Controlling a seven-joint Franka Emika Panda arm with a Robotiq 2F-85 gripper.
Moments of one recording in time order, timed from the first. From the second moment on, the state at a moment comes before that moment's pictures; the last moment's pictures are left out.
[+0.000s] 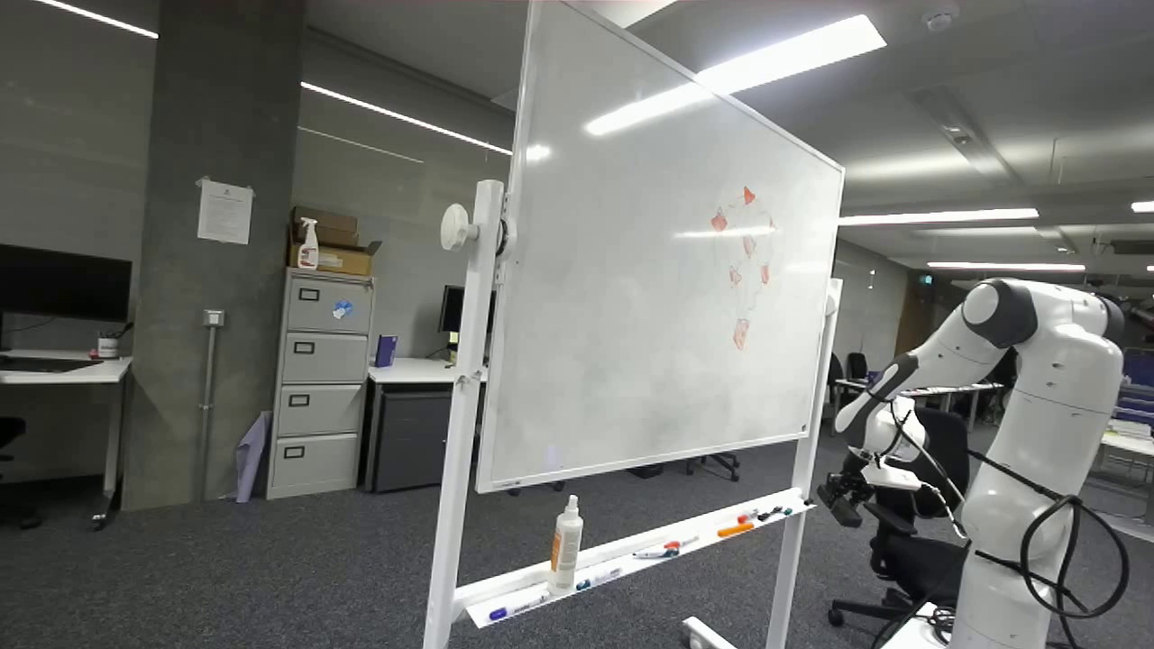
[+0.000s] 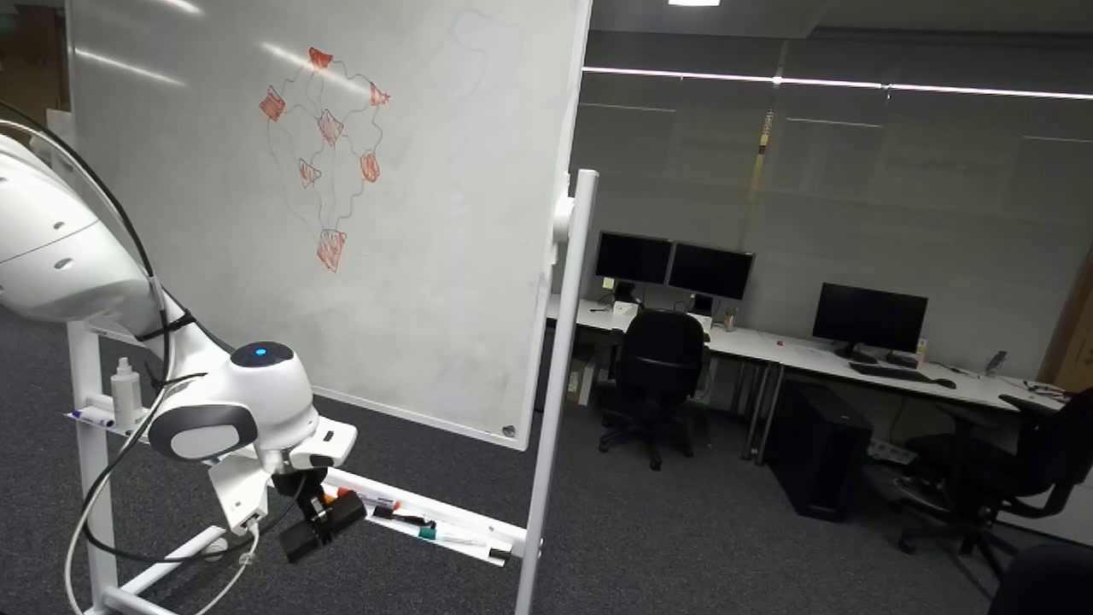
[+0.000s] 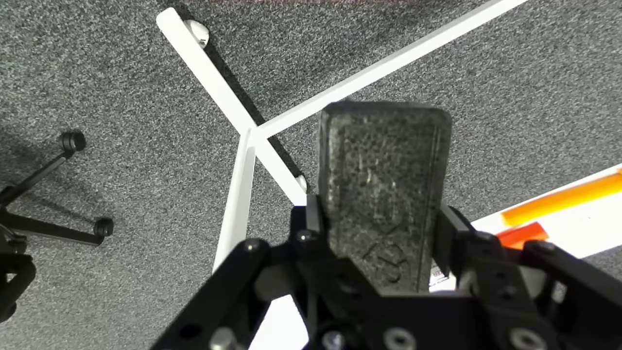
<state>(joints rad) -0.02 -0.13 -0.66 -2.72 0.16 2.87 -0.34</state>
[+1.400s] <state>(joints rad) -0.28 -0.54 -0.21 -2.61 -0.12 2.77 -0.13</state>
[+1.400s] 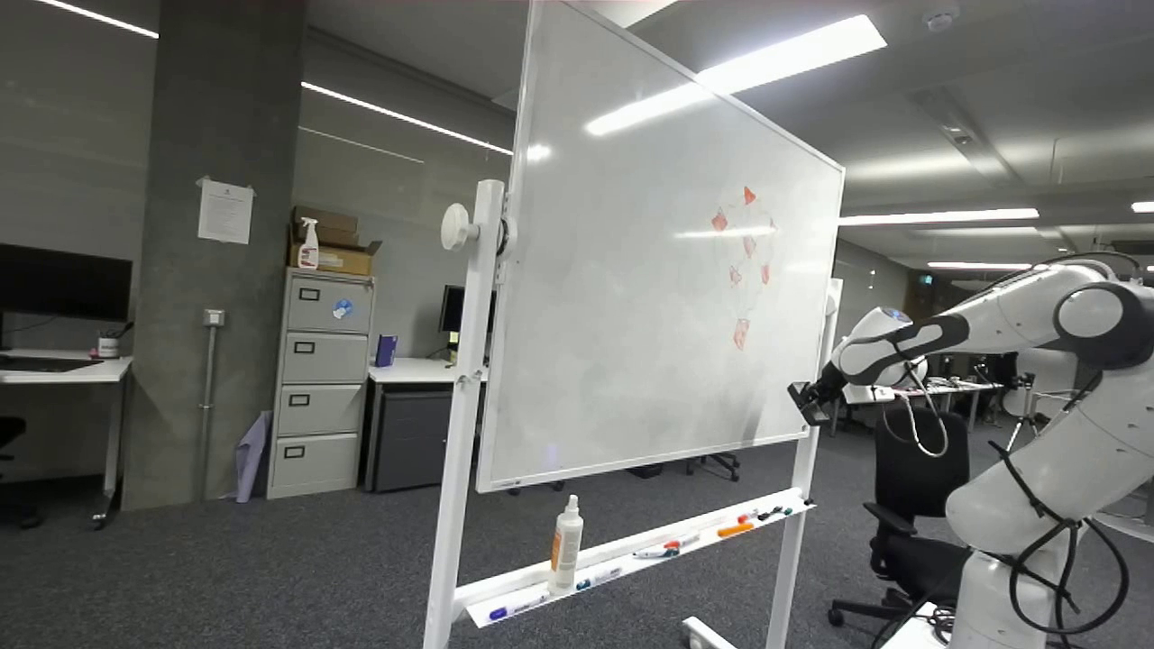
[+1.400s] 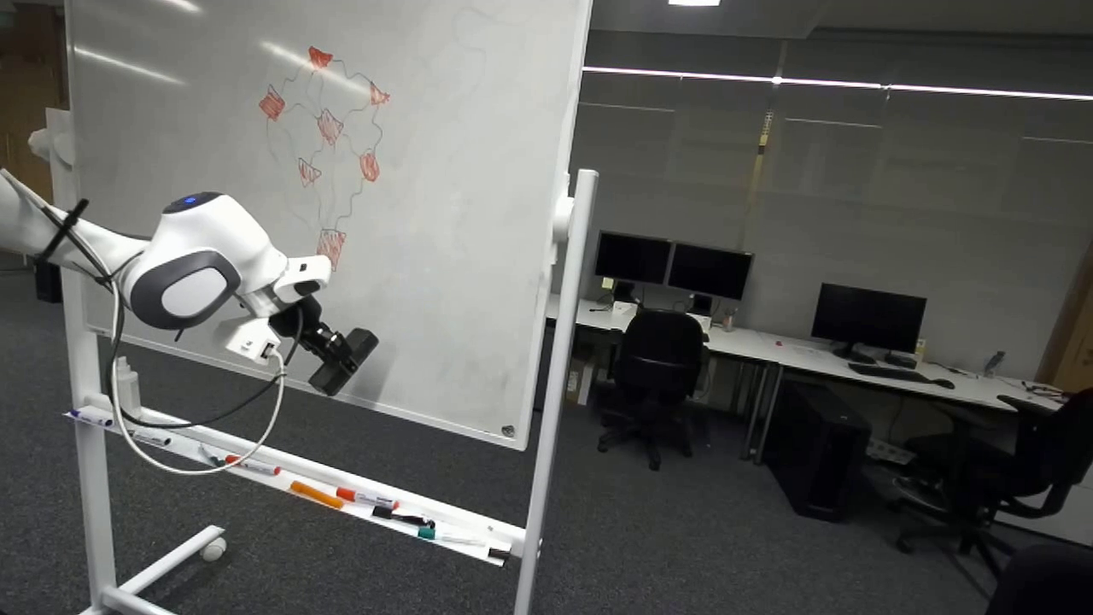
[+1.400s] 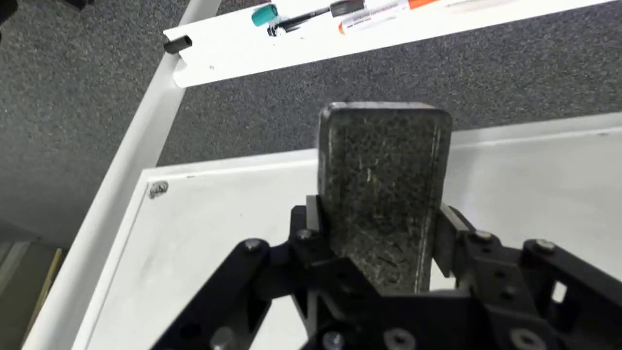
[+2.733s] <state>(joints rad) -0.13 -0.91 -0.13 -2.65 -0.06 2.77 -0.10</state>
